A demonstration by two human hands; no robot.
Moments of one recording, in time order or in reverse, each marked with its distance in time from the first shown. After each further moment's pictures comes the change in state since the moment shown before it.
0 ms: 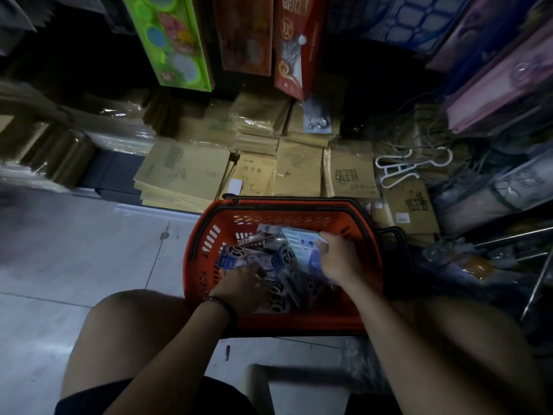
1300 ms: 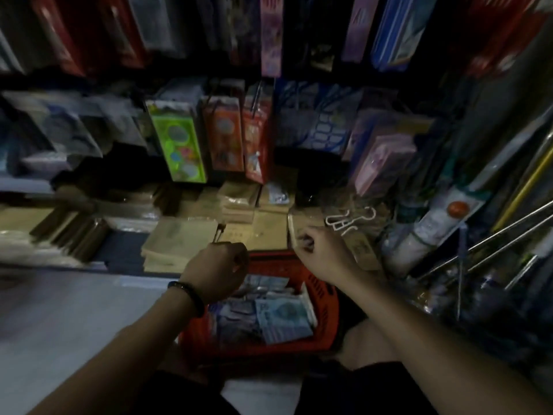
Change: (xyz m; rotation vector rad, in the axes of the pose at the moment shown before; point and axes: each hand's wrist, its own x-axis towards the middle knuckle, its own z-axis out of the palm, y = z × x) left_hand -0.165 0.114 -0.112 0.299 0.510 0.410; right_hand -0.124 -0.076 -0.174 -0.030 0.231 -0.403
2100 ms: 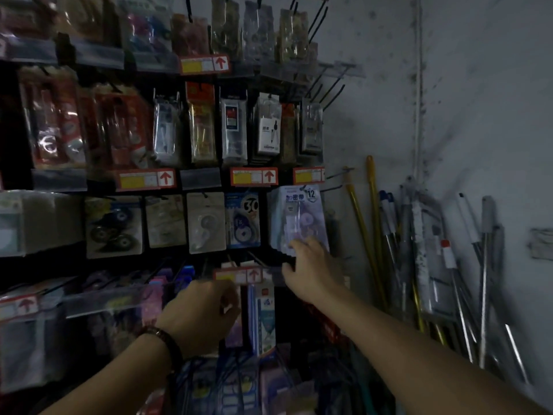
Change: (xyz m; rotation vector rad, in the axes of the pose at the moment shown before) left_hand 0.192 0.298 -0.325 0.170 0.513 0.460; right_hand 0.125 -0.081 -0.476 -0.384 0.801 -0.043
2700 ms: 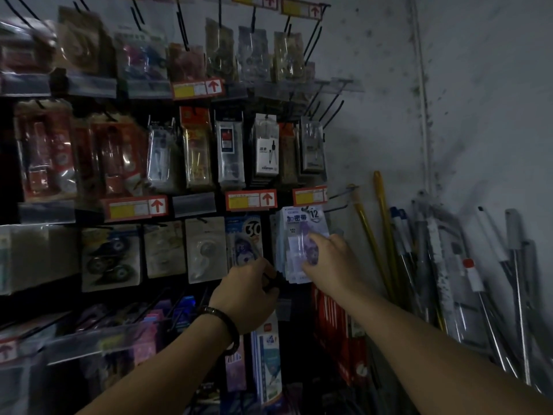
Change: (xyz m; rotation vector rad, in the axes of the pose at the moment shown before) left_hand 0.100 0.051 0.007 -0.155 0.160 0.043; right_hand 0.074 0.050 -0.004 0.109 0.168 0.010
